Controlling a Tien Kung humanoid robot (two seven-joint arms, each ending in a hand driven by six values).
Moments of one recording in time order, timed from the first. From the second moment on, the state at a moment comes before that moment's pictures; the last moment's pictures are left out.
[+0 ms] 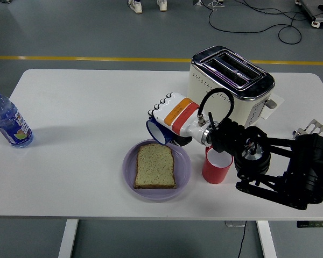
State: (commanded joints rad) left arm 0.01 0.00 -0.37 -0.19 0.31 0.17 -0.06; right arm 1.09 -0.27 0.08 1.36 -2.11 -0.20 -0.31
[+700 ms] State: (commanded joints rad) left arm 0.01 0.00 -0.37 -0.19 0.31 0.17 -0.06; right arm 1.09 -0.25 0.06 1.38 -2.25 -0.23 -0.46
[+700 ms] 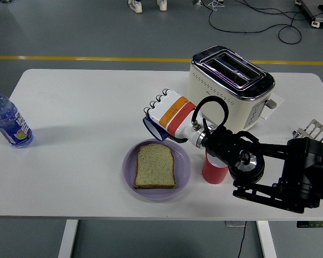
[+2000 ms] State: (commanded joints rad) left arm 0.02 0.00 -0.38 -0.19 0.33 0.17 -0.06; right arm 0.56 -0.39 0.89 1.47 -1.23 -0.53 -0.06
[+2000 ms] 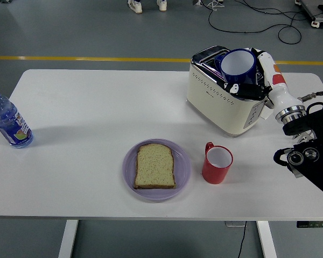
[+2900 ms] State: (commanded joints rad) left arm 0.01 0.00 -0.39 -0.19 0.34 0.17 -0.06; right arm 0.25 -0.29 1.20 1.29 -0.96 -0.55 0.36
